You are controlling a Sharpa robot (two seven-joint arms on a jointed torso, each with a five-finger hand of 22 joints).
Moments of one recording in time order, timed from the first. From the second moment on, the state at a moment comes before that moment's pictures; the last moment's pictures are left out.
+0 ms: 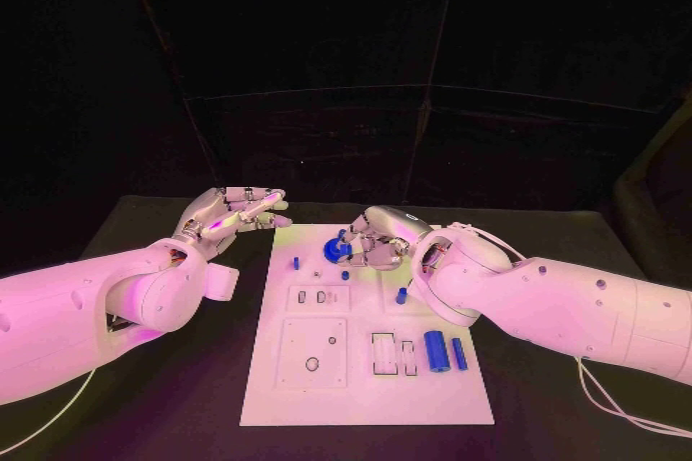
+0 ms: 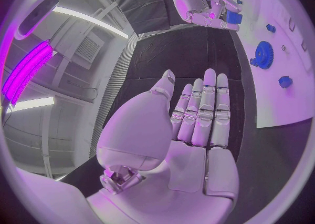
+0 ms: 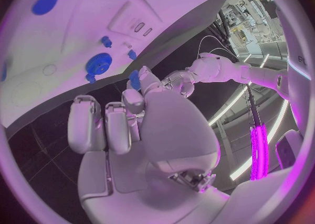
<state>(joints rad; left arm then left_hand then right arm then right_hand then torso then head) 1.32 -0.96 -0.18 1.54 0.01 -0.26 0.53 1.38 0.04 0.02 0.10 0.05 0.93 0.22 0.10 0.07 1.03 0.16 0.12 0.07 1.14 0.12 0.16 0.20 0.18 0.92 0.23 0.21 0.07 1.20 -0.60 0.00 1.51 -1.36 -0.37 -0.19 1.46 0.03 0.08 0.11 0.14 1.06 0.13 0.15 0.09 1.35 0.02 1.05 1.14 1.47 -0.04 1.44 1.31 0.07 1.39 0.07 1.45 1.27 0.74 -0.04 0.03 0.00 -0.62</state>
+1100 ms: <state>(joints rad) 1.32 -0.94 -0.18 1.54 0.01 -0.26 0.52 1.38 0.04 0.02 0.10 0.05 0.93 0.22 0.10 0.07 1.03 0.16 0.12 0.07 1.14 0.12 0.16 0.20 0.18 0.92 0.23 0.21 0.07 1.16 -0.47 -0.04 1.44 -1.56 -0.25 -0.26 1.45 0.02 0.08 0.12 0.15 1.07 0.12 0.13 0.09 1.35 0.02 1.05 1.15 1.47 -0.04 1.44 1.31 0.07 1.39 0.07 1.45 1.28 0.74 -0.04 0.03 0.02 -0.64</state>
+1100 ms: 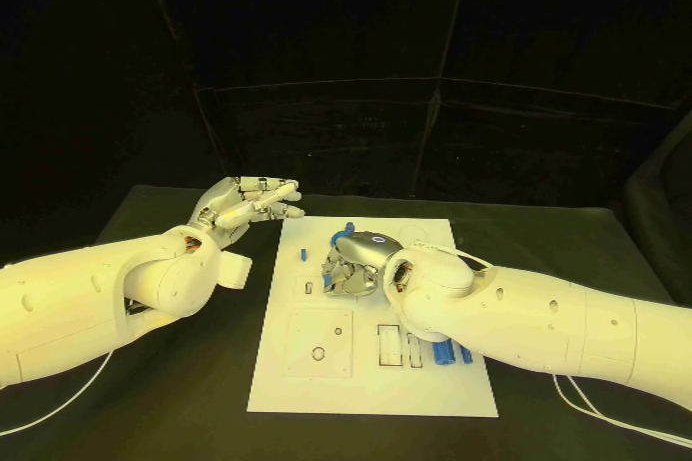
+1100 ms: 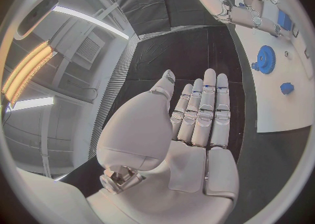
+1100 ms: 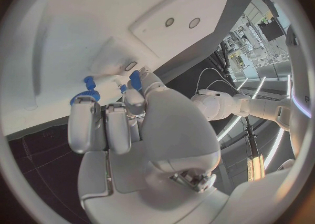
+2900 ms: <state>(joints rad) 1.32 -0.94 -0.18 1.53 0.01 -0.25 0.51 1.38 0.04 0.02 0.10 0.05 0.93 0.22 0.10 0.07 1.03 0.16 0.12 0.07 1.14 0.12 0.15 0.20 0.18 0.92 0.23 0.21 0.07 1.15 -0.49 -0.04 1.44 -1.60 -0.20 -0.28 1.39 -0.04 0.10 0.12 0.14 1.04 0.13 0.09 0.07 1.29 0.04 0.95 1.07 1.47 -0.04 1.43 1.31 0.07 1.36 0.08 1.44 1.24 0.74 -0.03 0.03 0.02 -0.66</state>
